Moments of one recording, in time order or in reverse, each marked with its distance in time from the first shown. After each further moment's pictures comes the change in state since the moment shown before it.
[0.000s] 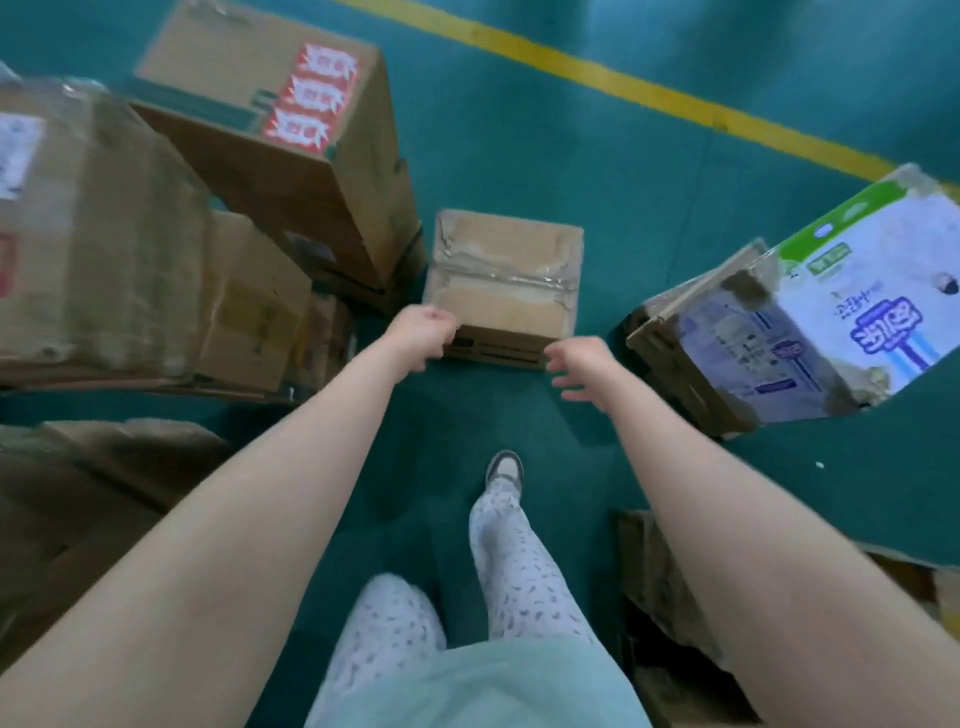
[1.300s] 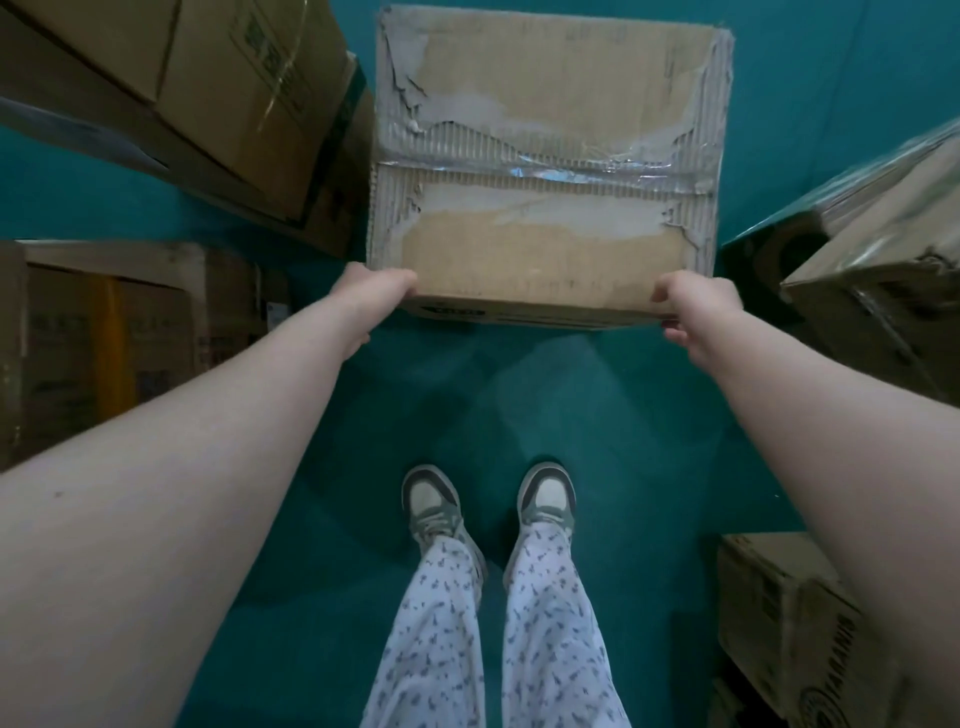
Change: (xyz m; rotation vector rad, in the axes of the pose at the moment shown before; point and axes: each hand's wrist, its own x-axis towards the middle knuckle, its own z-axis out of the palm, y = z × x) left_hand 0.371 -0.113 0.055 -0.003 0.040 -0.301; right_hand 0.367 0.043 0.036 0.180 0.384 0.242
